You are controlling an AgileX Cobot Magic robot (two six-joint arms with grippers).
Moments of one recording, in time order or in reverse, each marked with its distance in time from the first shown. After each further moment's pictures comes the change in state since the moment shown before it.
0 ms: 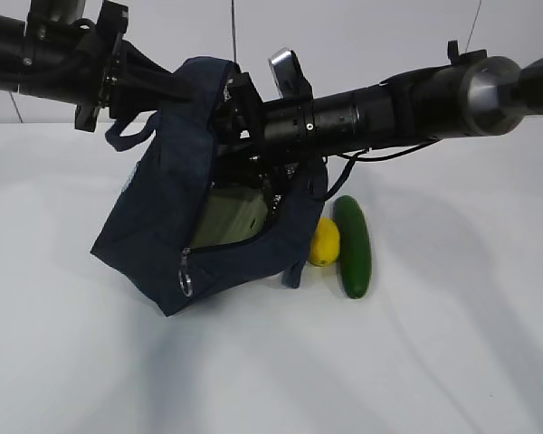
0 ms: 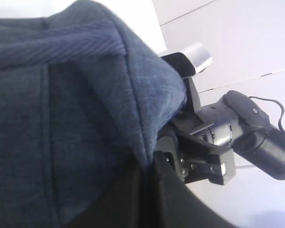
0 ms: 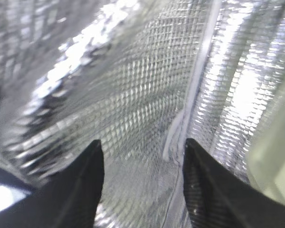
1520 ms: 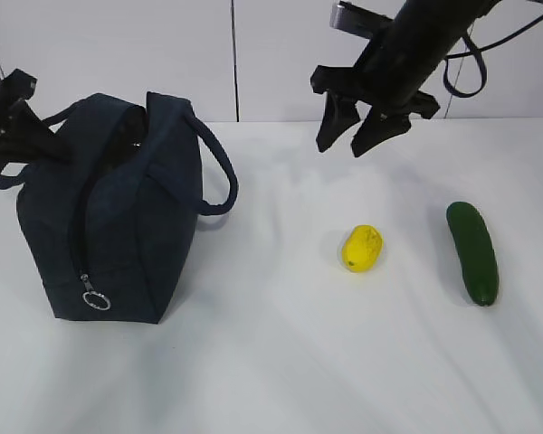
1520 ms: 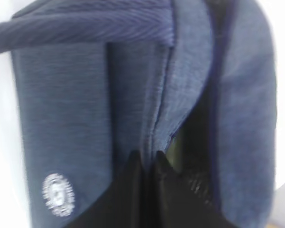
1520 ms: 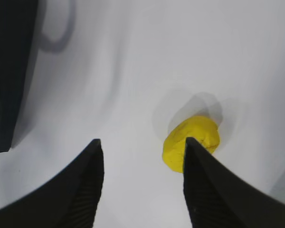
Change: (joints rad) left arm 0.233 0.000 -0.004 0.484 0.007 -0.181; right arm -0.092 -0.093 -0.356 -1.188 0.183 0.619
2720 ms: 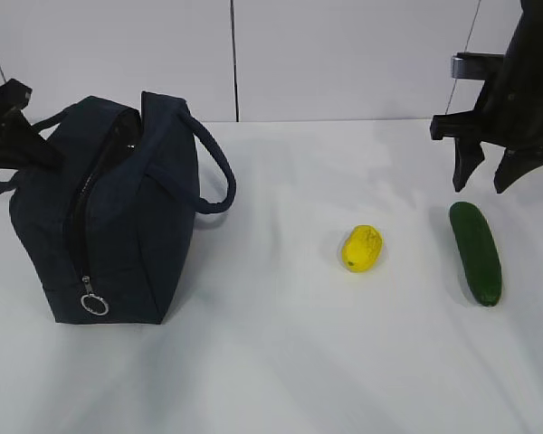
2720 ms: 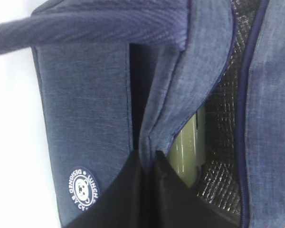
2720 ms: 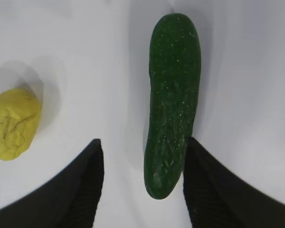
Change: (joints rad) left arm 0.011 0.000 -0.002 0.078 0.002 -0.014; right arm -0.172 -0.093 0.233 -0.390 0.004 0.242
